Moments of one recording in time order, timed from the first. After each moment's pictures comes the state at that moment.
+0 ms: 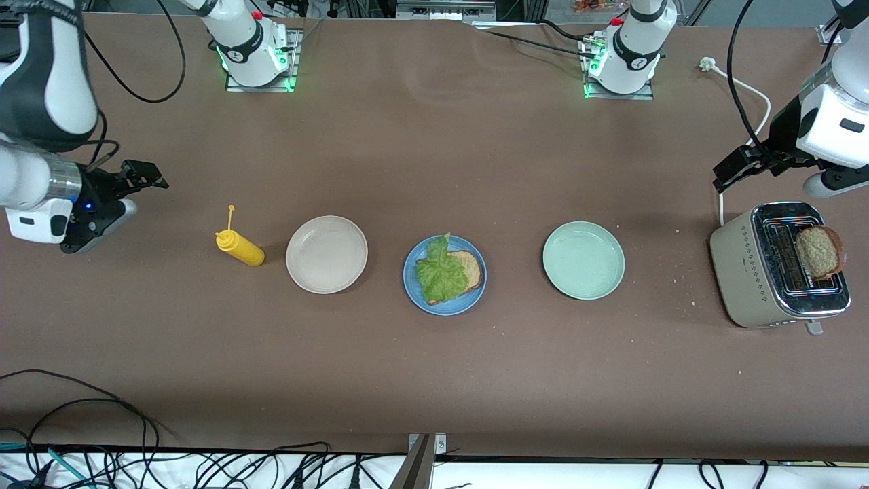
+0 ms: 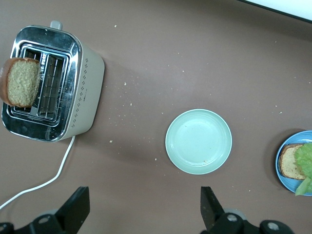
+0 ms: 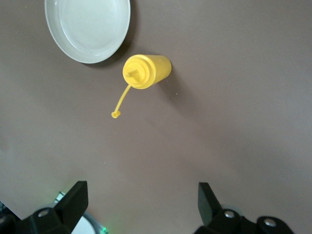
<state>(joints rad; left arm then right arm) -0.10 -0.01 0.01 -1.63 0.04 1.65 -0.41 0.16 0.22 -0.28 -1.73 0.14 1.64 -0.81</state>
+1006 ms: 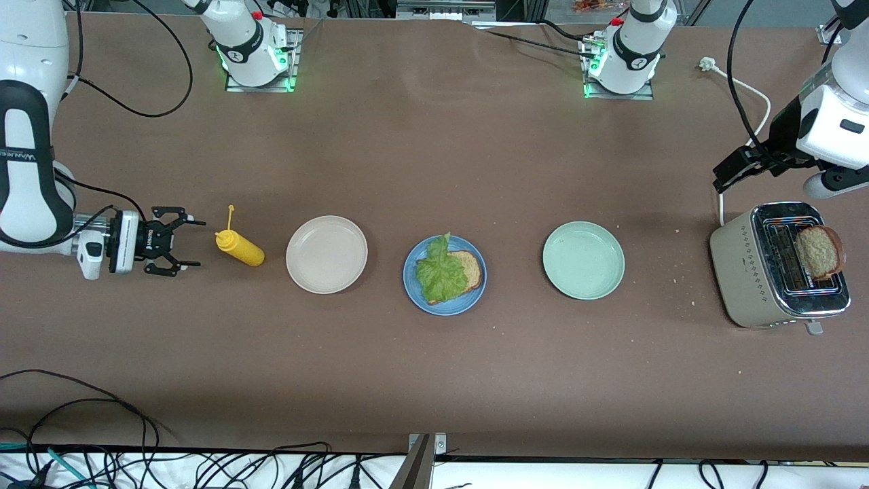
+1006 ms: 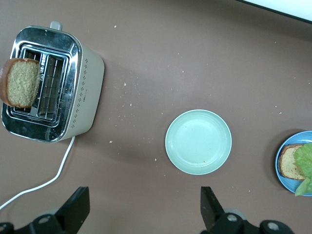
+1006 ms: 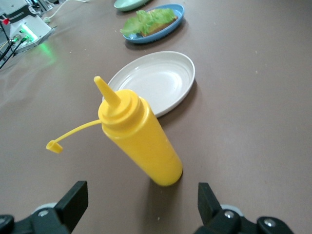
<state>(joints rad) -0.11 -0.01 0.01 -1.63 0.04 1.65 -0.41 -0.03 0.60 -0.32 -1.78 0.93 1.70 -2.06</state>
